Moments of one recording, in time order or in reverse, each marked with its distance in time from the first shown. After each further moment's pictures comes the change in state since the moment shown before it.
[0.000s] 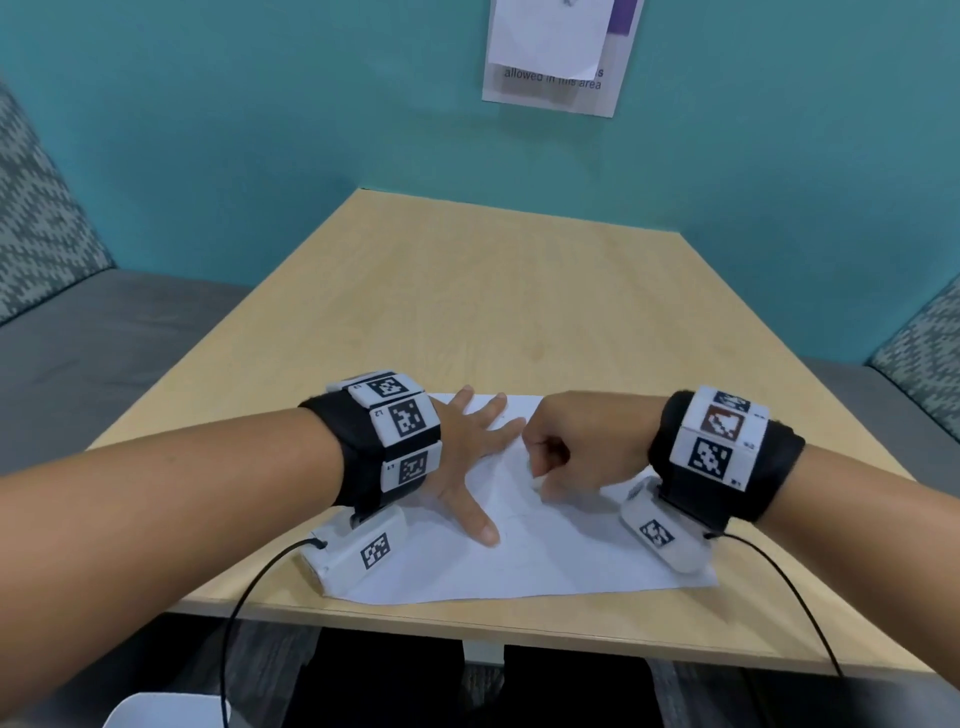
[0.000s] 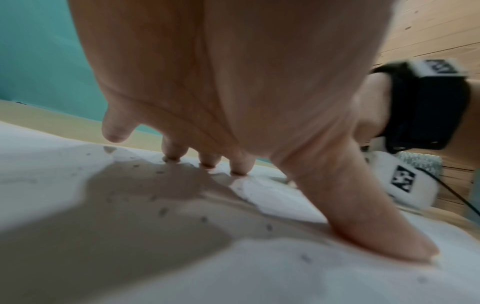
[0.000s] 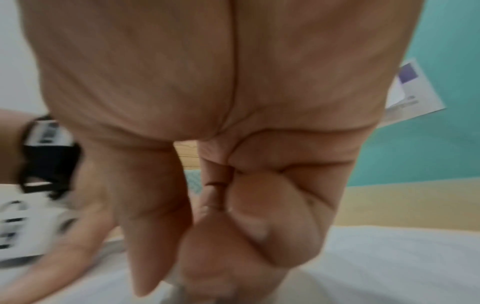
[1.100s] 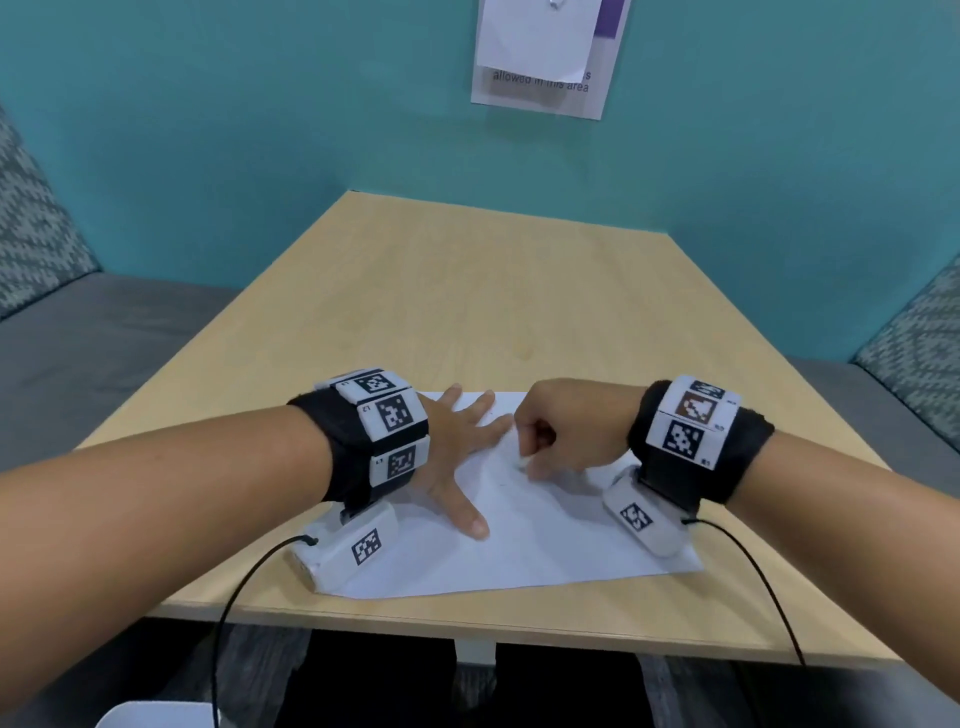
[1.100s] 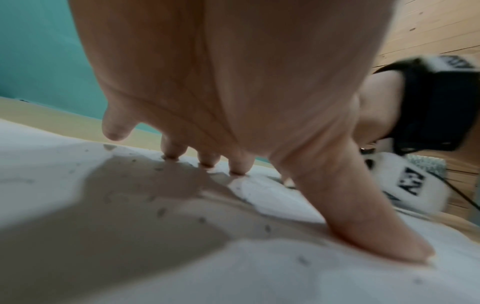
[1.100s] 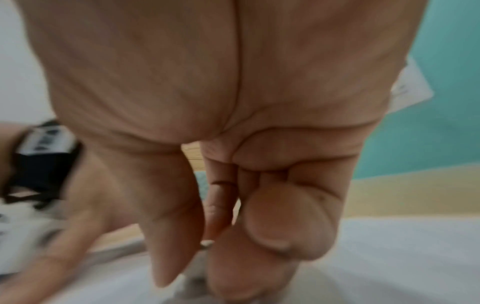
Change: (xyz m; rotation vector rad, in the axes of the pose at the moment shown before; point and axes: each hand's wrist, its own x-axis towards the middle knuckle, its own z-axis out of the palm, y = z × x) left_hand -0.002 0.001 -0.005 0.010 -0.003 -0.019; right_hand 0.003 -0.001 -0.006 0.001 0.058 0.050
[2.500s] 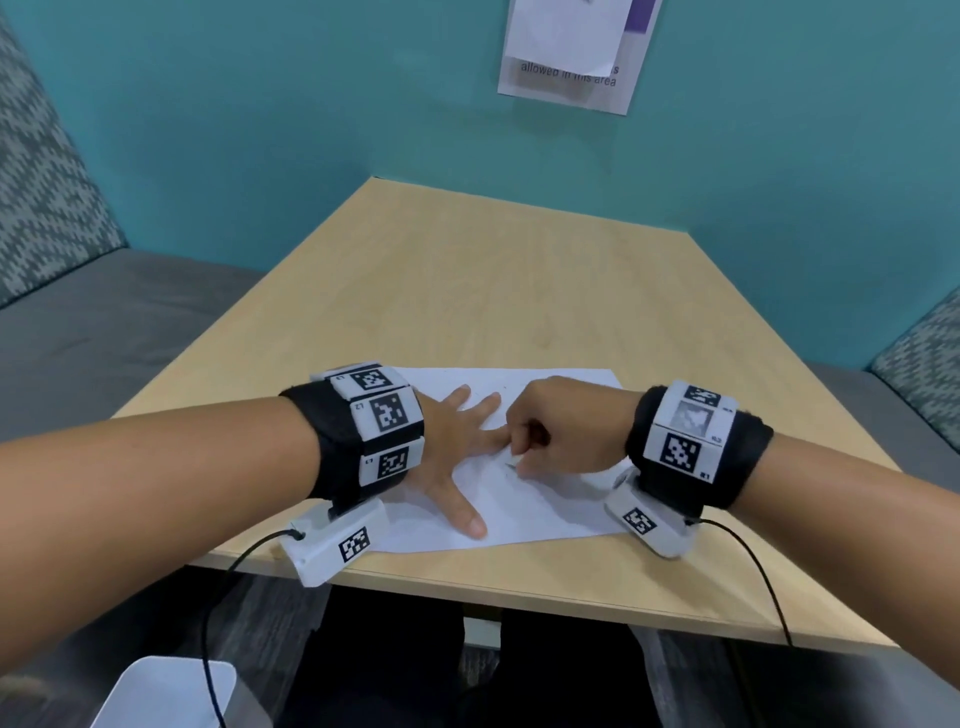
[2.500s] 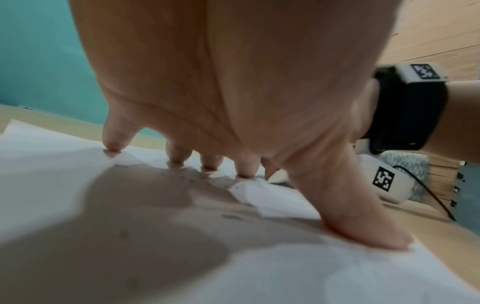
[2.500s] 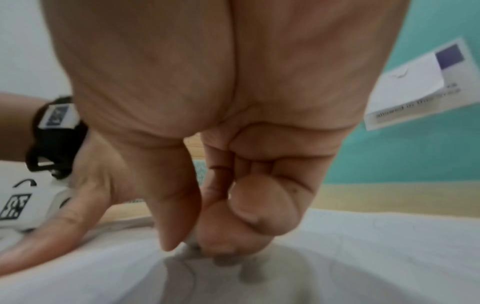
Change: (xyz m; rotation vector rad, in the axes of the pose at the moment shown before) left_hand -0.035 0.007 0.009 -0.006 -0.015 0.065; right_hand -0.005 -0.029 0.013 -0.052 0.051 -0.088
